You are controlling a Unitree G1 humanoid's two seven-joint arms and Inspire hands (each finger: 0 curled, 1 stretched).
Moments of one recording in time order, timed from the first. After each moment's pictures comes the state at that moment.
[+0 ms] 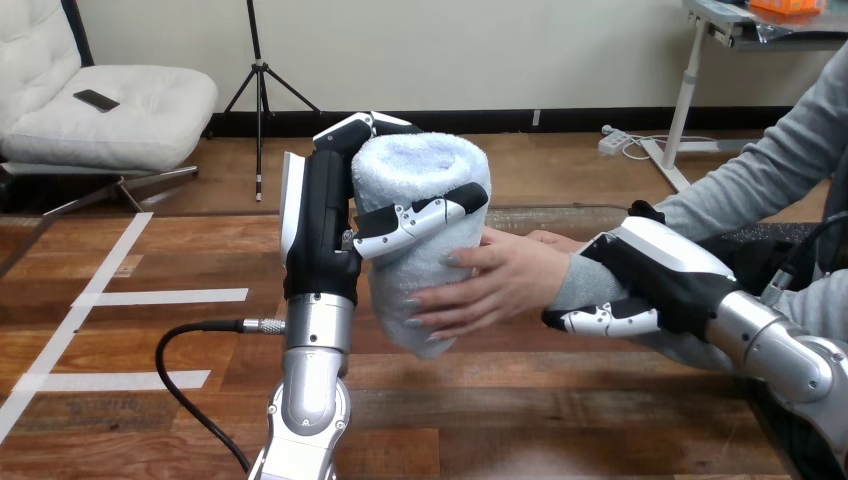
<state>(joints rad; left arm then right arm) -0.41 -0.06 -0.03 0.64 0.17 -0.69 0.21 -0.63 -0.57 0.28 1.11 -0.47 -0.77 0.12</state>
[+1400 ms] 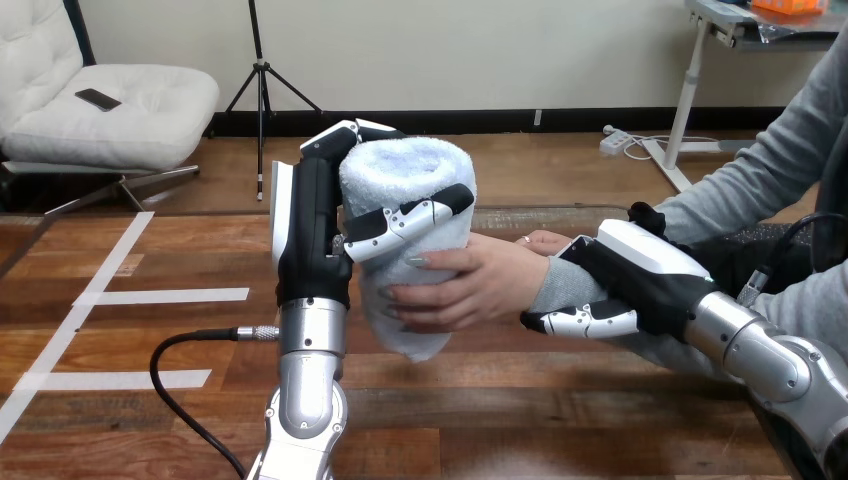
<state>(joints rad) -0.41 -0.06 -0.02 0.67 0.17 -0.69 0.25 -0.64 -0.53 0.28 1.11 -0.48 -0.77 0.13</state>
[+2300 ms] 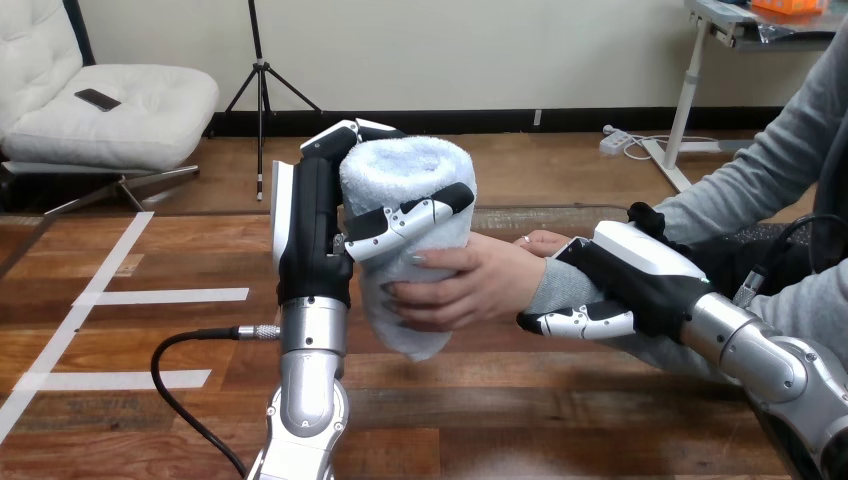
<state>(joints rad) -0.41 -0.06 -0.03 0.68 0.17 -0.69 0.26 -0.64 -0.53 0.28 1.11 -0.48 -0.77 0.13</state>
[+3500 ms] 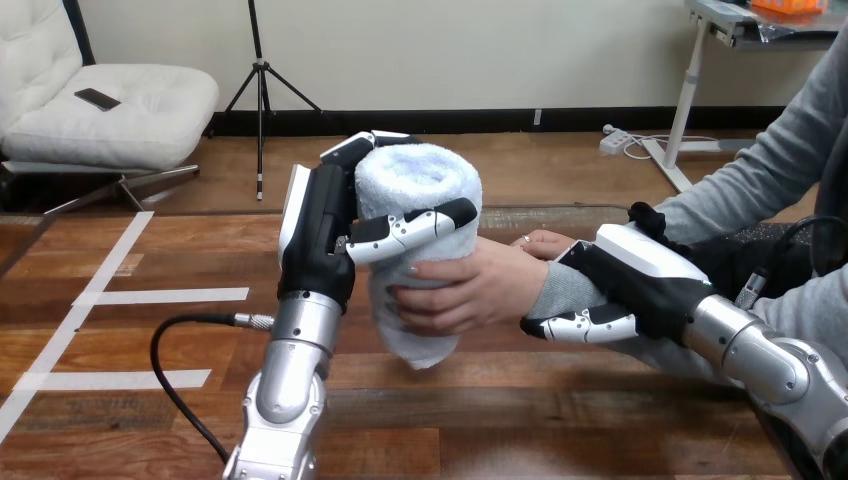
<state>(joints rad) -0.42 -0.01 -0.02 0.64 0.05 -0.52 -0.02 -0.64 -0.53 0.28 1.12 -0.49 -0.76 0.13</state>
